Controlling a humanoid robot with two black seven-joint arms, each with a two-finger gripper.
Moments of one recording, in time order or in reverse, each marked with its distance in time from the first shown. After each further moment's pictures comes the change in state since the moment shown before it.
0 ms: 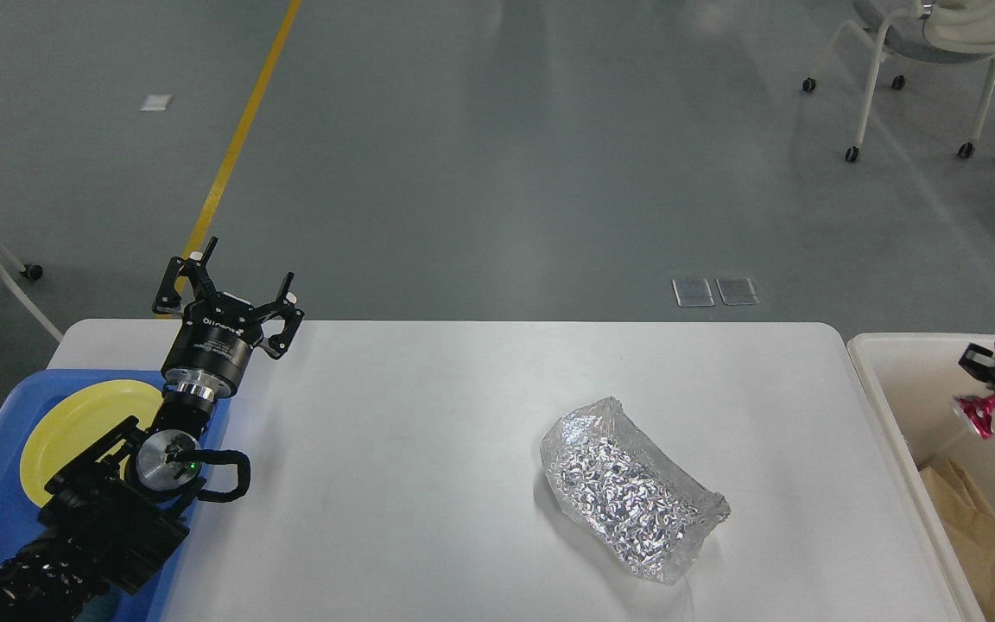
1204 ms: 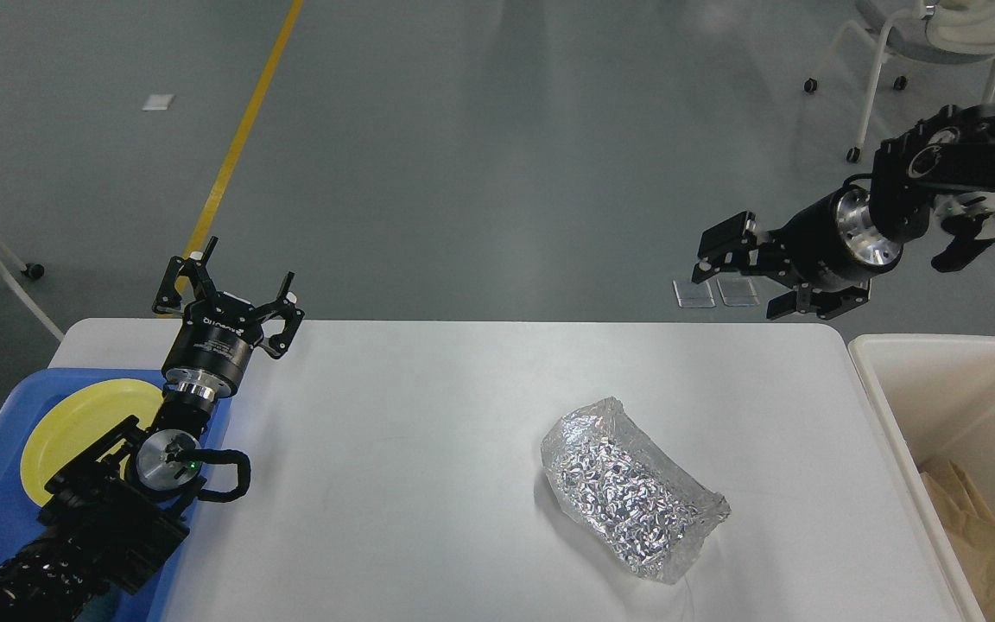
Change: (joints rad) left arm 0.000 0.000 0.000 0.000 0.000 0.000 0.000; right arm 0.925 0.061 0.092 0.880 -0.113 0.406 -0.002
